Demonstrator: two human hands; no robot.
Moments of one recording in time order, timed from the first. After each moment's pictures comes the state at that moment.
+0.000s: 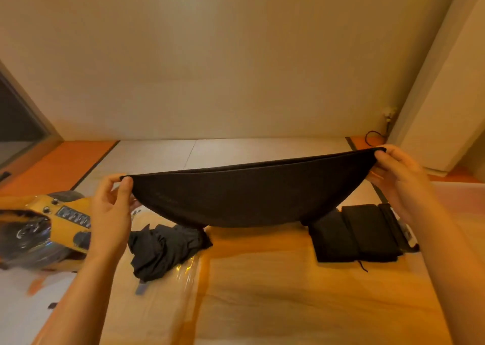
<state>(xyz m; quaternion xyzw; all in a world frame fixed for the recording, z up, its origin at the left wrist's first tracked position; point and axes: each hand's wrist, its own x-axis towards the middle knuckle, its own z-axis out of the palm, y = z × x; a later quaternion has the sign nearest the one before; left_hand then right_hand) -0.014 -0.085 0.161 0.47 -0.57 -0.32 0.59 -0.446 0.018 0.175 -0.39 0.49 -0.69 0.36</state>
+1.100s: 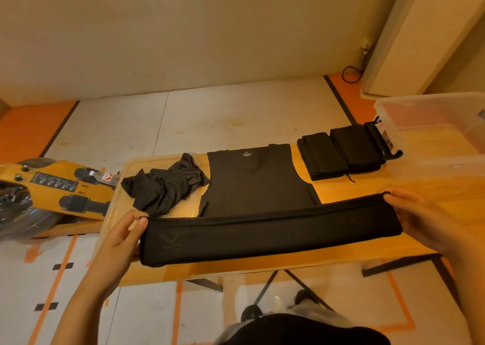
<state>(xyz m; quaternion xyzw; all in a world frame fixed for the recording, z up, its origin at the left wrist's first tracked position) 0.086 0.015 0.060 0.49 -0.64 -0.52 0.28 -0.389 0.193 0.061 -0.27 0.62 -0.50 0.54</state>
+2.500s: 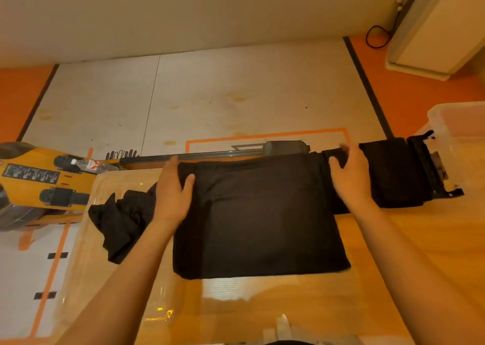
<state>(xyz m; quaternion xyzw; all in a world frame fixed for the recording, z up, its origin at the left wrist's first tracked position) -0.078 -0.200 -0.052 0.61 -0.71 -0.30 0.19 -0.411 -0.075 -0.037 -0.32 0.86 -0.36 0.16</state>
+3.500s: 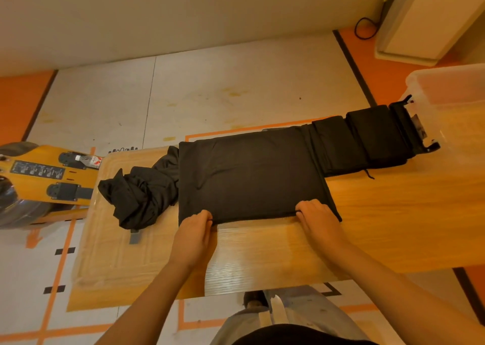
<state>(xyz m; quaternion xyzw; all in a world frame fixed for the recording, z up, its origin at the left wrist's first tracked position) -0.026 -0.052 -0.099 0.51 -0.84 -0.20 0.04 -0.306 0.059 -0.090 -0.55 0.81 -0.06 0.21</state>
